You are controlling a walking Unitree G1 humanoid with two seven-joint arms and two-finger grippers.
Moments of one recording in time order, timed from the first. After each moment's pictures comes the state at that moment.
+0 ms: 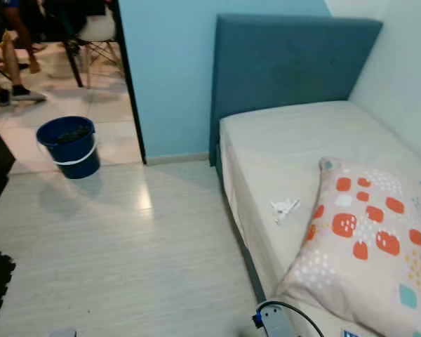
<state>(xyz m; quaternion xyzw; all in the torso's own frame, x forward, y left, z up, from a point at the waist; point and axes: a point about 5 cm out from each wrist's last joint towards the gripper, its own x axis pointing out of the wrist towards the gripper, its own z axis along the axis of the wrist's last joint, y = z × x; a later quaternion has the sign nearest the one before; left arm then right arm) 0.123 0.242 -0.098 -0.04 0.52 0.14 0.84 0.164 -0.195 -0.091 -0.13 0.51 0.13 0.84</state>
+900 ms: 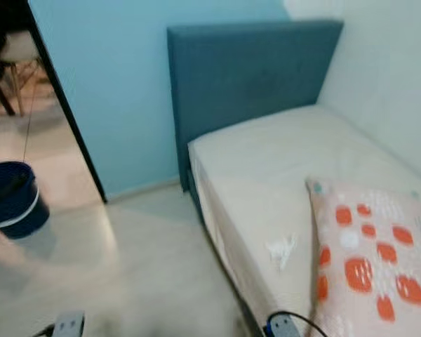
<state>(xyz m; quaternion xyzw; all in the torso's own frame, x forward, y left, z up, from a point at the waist) 0.131 0.238 -0.095 -0.05 0.49 0.13 0.86 0.160 -0.205 -0.091 -0.14 0.51 0.11 0.84</state>
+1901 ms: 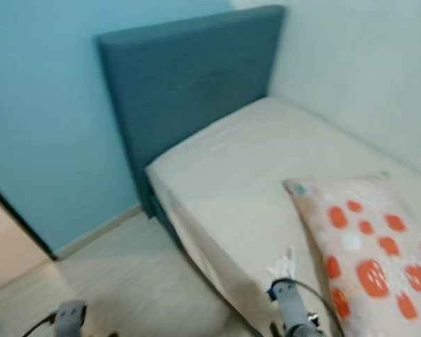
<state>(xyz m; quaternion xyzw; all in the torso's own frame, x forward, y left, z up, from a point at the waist) 0.226 0.216 -0.051 -0.09 0.34 0.01 0.93 0.215 -0.224 -0.061 -0.15 0.44 0.01 0.88</state>
